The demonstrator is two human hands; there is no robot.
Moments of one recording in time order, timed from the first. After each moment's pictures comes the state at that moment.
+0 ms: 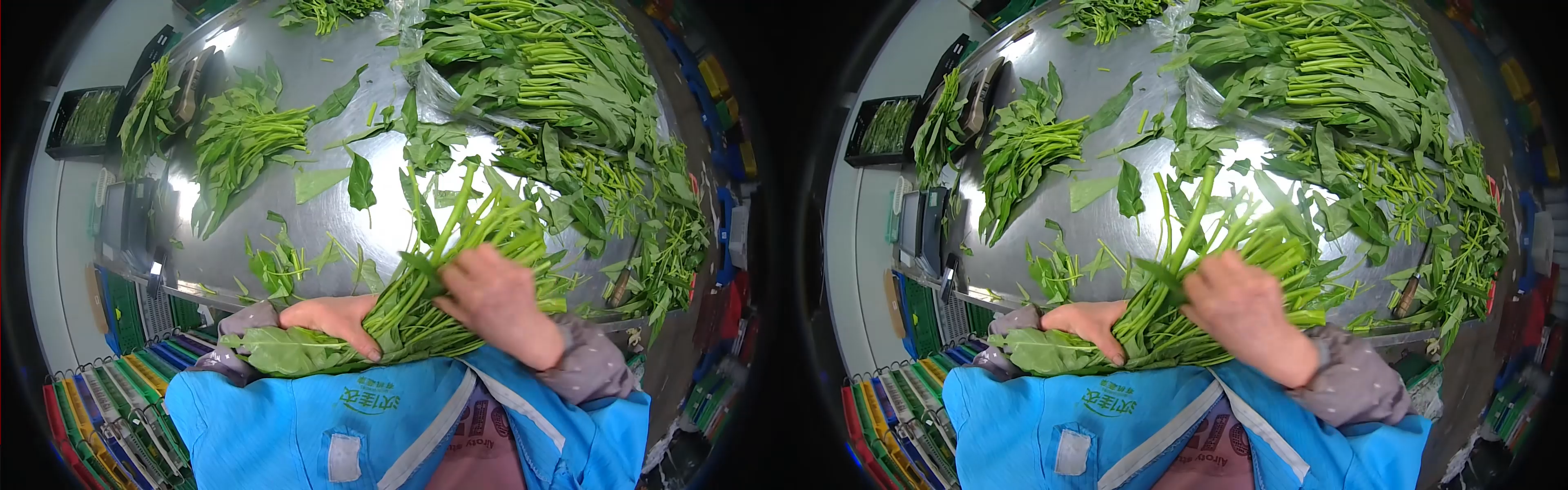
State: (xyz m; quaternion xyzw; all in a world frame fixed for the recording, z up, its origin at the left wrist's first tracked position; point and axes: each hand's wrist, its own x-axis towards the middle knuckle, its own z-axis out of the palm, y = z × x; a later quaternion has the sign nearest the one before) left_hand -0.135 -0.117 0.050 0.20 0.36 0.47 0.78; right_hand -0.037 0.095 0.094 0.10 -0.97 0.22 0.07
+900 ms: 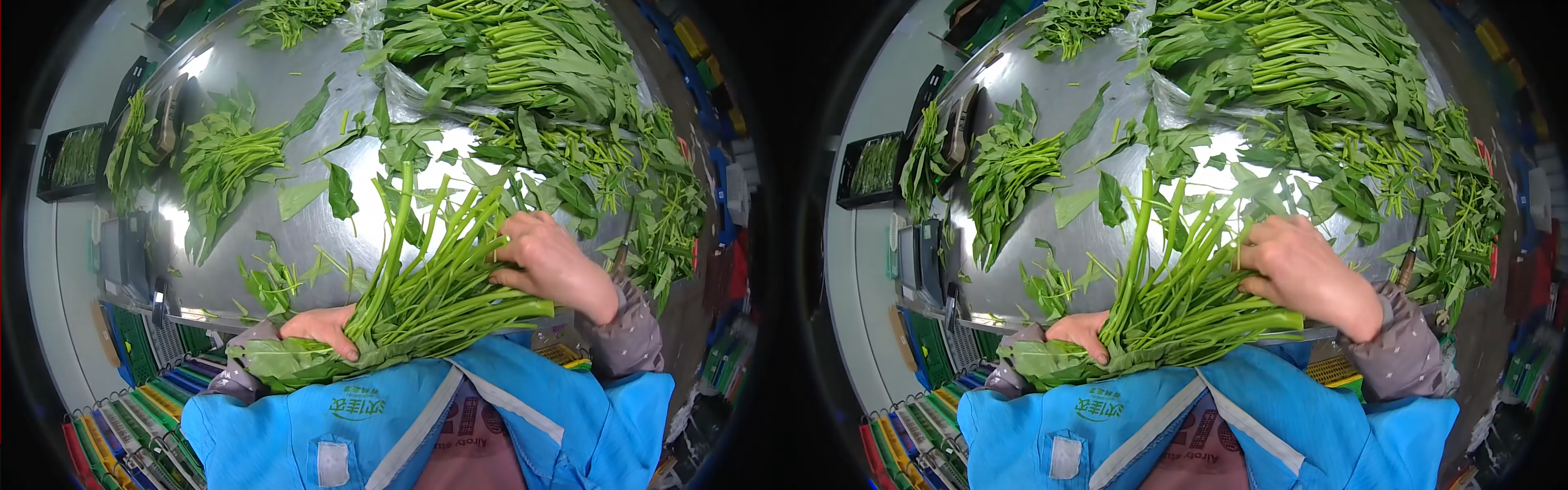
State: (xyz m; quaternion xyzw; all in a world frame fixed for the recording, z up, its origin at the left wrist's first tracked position) left_hand -0.134 -0.132 0.045 0.05 0.33 0.49 0.80; right_hand -0.036 0.176 0.098 0.11 -0.93 0.32 -0.14
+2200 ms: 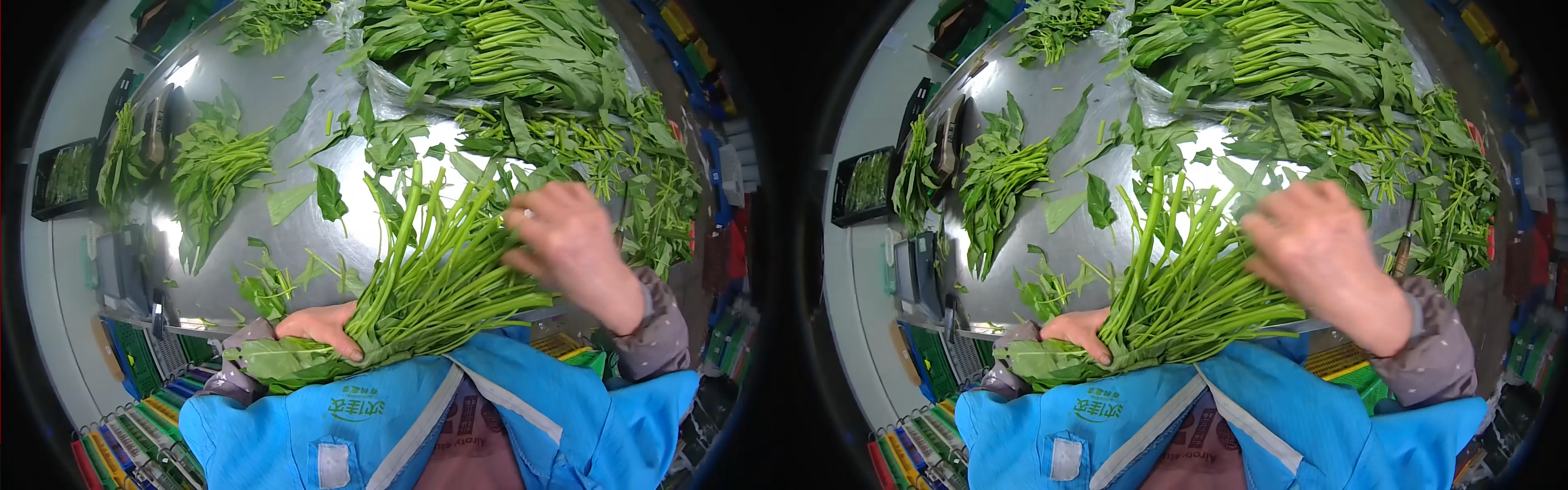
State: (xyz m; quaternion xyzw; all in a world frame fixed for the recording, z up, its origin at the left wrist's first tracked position) left_hand -0.138 -0.120 0.039 0.12 0.35 0.45 0.81; right_hand -0.027 0.180 0.128 0.10 -0.99 0.08 0.09
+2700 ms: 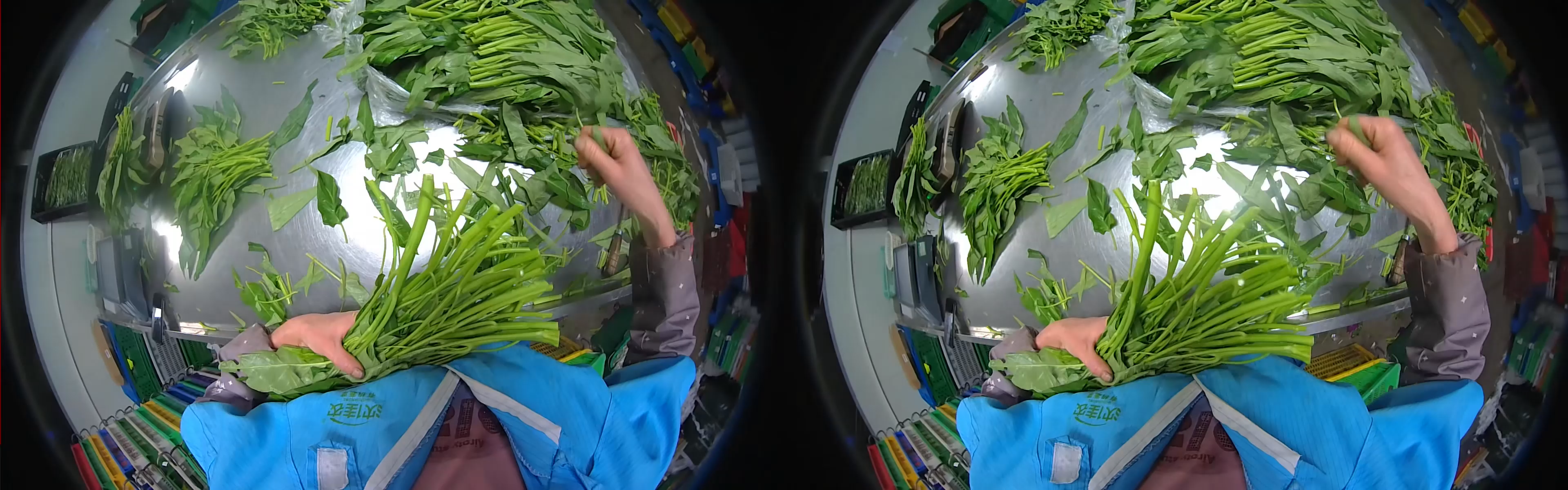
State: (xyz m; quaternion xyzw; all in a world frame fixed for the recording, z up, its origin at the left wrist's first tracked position) left_hand -0.145 -0.118 0.039 0.29 0.39 0.39 0.78; right_hand -0.050 0.279 0.125 -0.20 -0.86 0.46 -0.06
